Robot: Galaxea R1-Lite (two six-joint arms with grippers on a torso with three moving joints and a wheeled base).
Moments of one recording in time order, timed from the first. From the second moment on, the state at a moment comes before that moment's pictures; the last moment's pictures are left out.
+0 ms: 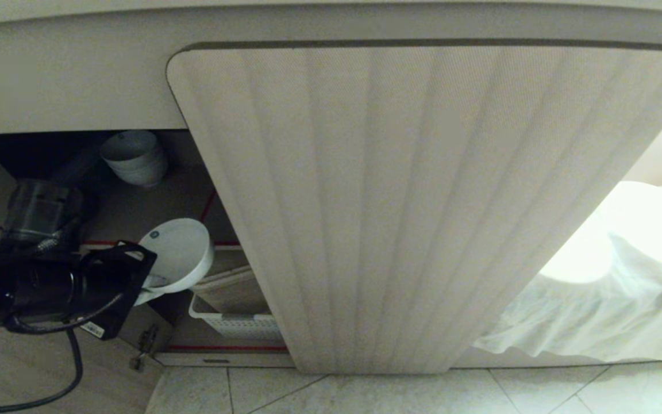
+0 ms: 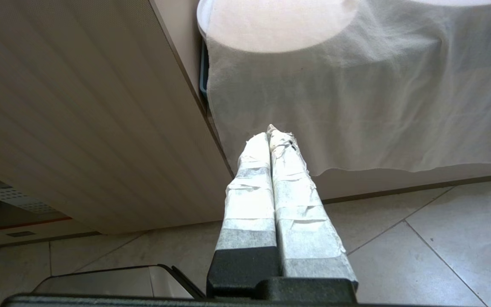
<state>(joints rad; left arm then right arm) -0.10 1.50 -0.78 0.05 -0.02 -1.28 0.01 0.00 0.00 -0.01 -0.05 0.19</state>
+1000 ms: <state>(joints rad) -0.11 1.62 -0.91 0.11 -0.02 -1.24 0.01 0.00 0.00 -0.01 -0.05 0.19</state>
